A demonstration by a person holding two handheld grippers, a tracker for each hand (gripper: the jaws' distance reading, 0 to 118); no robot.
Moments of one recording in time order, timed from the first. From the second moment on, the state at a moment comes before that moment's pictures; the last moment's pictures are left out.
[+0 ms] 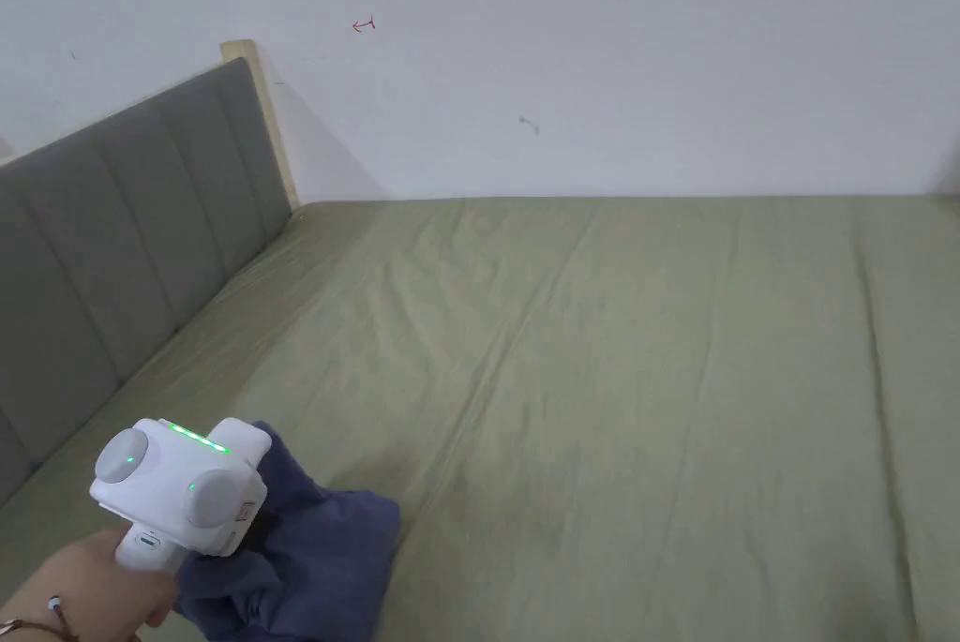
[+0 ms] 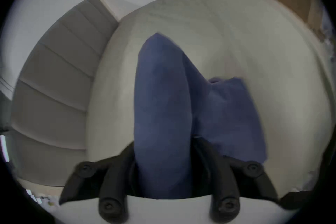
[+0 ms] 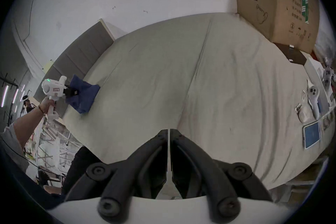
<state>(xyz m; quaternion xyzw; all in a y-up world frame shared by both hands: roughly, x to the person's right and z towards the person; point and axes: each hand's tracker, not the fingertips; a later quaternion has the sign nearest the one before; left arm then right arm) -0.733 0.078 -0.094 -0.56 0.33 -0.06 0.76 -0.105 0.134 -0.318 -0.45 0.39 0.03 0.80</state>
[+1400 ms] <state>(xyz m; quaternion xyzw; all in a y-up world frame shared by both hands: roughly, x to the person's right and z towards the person) -0.372 0.276 -0.144 0.04 0.26 -0.04 0.96 -0.153 0.282 -0.307 0.00 0.32 -0.04 0.95</state>
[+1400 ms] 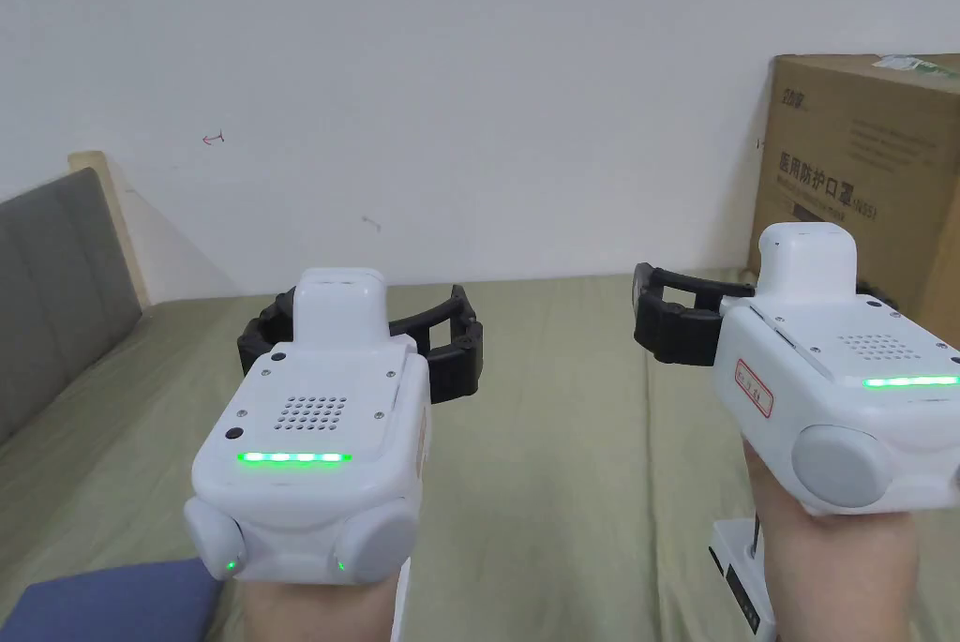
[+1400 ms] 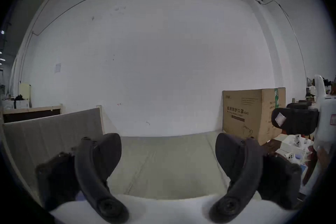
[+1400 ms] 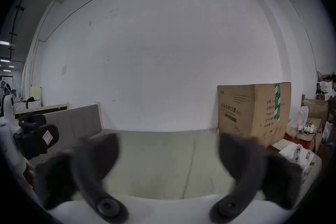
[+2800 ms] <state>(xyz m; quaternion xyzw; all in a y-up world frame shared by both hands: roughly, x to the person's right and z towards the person) -0.370 0.295 -0.146 0.01 0.25 0.03 0.97 -0.150 0.281 -0.298 -0.02 0.31 -0.04 0.95</state>
